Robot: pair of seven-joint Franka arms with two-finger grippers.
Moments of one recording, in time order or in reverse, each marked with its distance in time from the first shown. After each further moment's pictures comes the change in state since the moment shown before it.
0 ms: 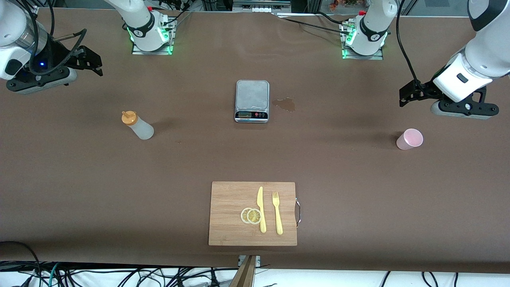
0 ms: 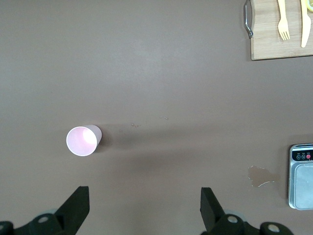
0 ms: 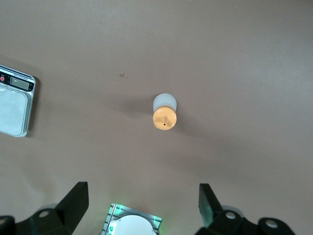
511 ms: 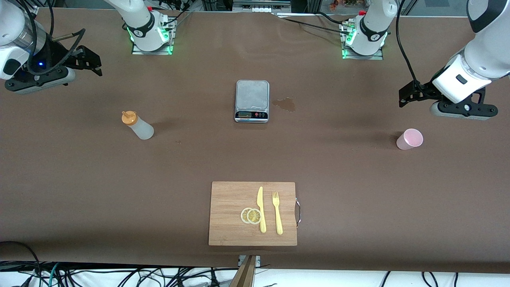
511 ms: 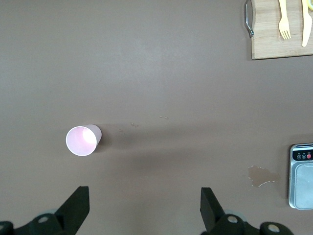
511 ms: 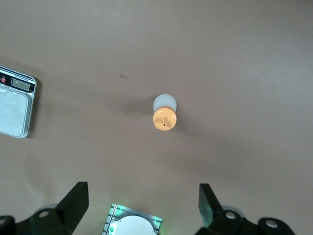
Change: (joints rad) left arm 0.000 0.004 0.000 0.000 0.000 0.000 0.000; right arm -0.001 0.000 -0.002 0.007 0.003 0.001 0.000
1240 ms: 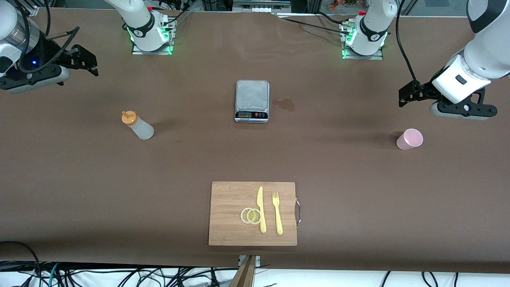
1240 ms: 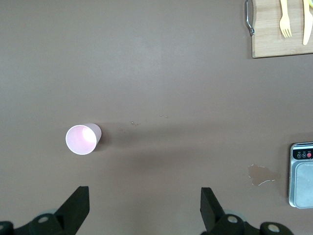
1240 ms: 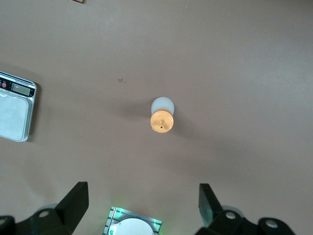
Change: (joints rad) left arm 0.000 0.001 0.000 0.000 0.000 -0.009 0.000; right arm -0.006 0.002 -0.004 0.015 0.001 -0.001 0.000
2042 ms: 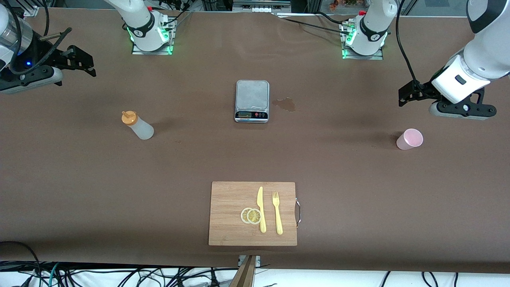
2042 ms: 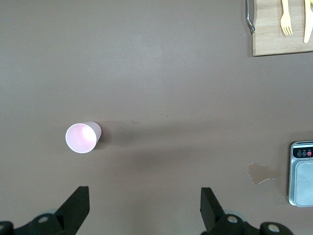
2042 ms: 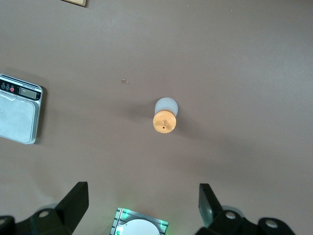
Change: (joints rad) left arm 0.000 0.000 0.000 0.001 0.000 -0.004 0.000; right arm -0.002 0.003 -0.026 0.001 0.034 -0.001 -0.002
